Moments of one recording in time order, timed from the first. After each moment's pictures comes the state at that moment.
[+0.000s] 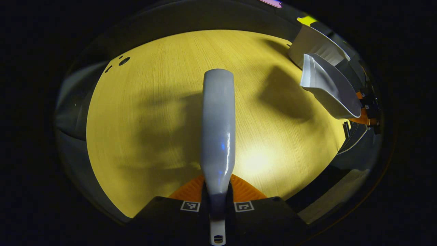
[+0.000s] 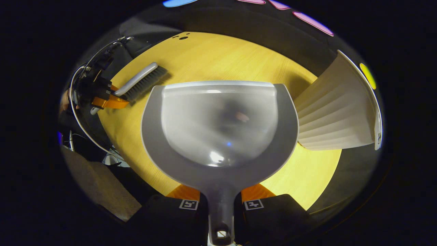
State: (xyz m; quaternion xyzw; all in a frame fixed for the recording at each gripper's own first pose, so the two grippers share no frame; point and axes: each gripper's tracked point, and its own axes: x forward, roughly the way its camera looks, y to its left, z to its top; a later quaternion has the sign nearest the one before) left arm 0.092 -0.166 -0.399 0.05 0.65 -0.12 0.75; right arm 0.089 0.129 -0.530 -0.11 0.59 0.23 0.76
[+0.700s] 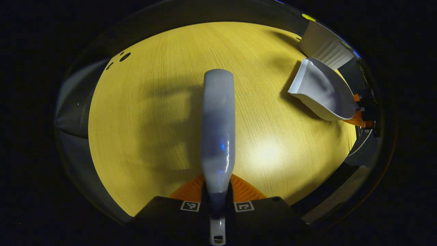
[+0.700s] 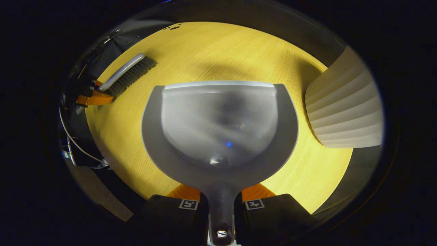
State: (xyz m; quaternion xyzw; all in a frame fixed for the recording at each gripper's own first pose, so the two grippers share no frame) left arm 0.102 -0.181 -0.419 0.08 0.67 -0.09 0.73; right arm 0.102 0.135 -0.603 -0.12 0.62 0.22 0.74
